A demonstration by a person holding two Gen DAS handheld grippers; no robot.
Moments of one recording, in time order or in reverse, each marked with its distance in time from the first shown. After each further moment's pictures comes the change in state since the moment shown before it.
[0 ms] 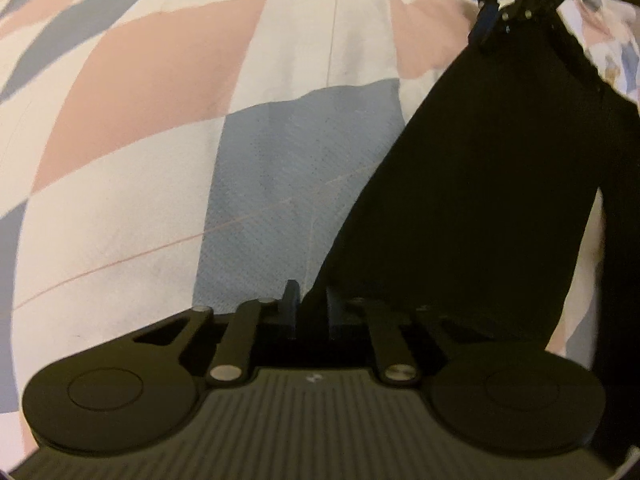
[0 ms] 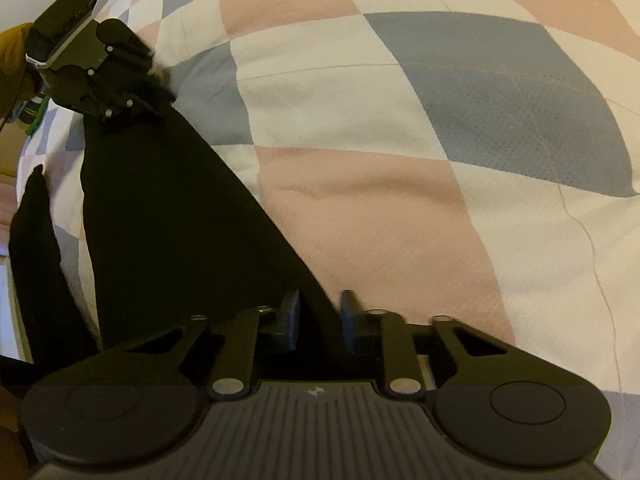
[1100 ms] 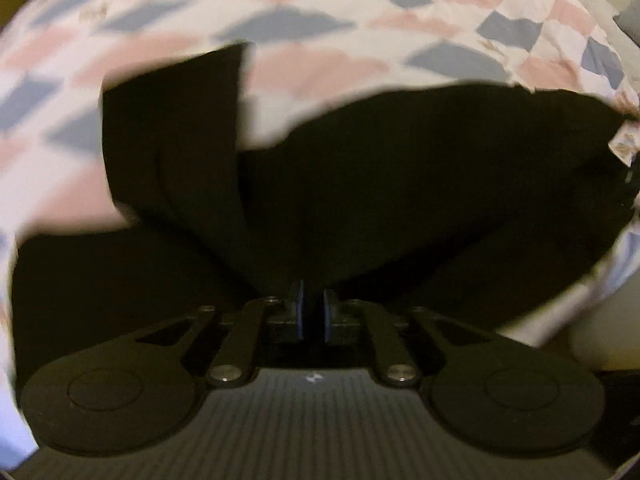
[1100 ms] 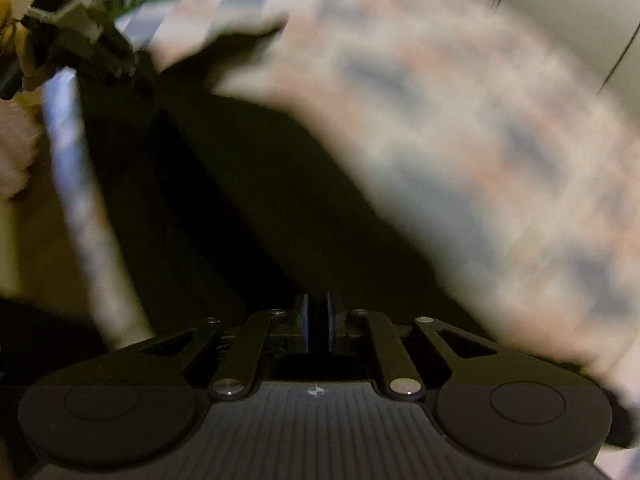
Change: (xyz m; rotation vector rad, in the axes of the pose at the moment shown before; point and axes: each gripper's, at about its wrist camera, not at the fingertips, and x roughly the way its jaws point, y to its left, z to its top) left arm -0.114 -0.323 -0.200 -0.665 -0.164 0.285; right arm -0.023 0.301 -0.256 -0.197 -0.106 -0.290
